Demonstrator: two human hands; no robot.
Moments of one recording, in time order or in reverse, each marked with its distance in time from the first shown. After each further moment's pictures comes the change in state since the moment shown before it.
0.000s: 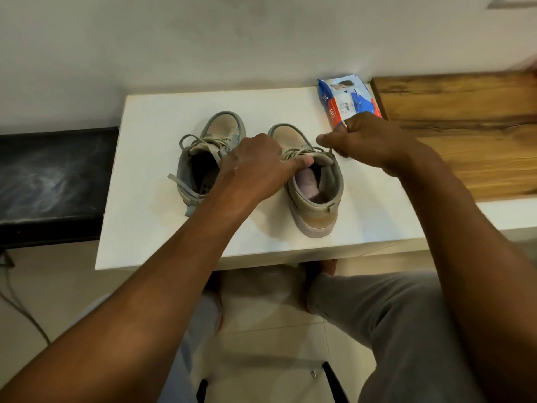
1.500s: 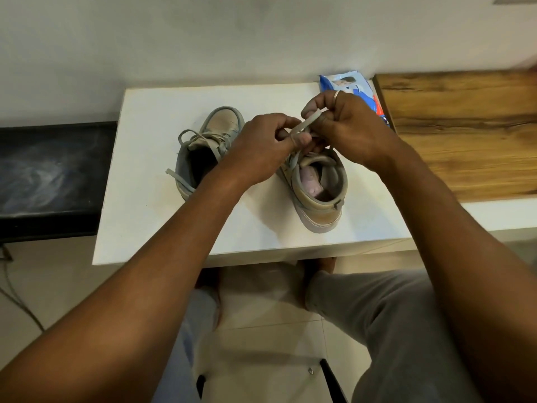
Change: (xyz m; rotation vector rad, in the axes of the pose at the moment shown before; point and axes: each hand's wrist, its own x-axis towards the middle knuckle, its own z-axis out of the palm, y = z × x) left_hand 0.022 -0.013 0.006 -0.480 -0.013 0.200; right_hand -0.005 -0.023 0.018 0.257 0.024 -0.318
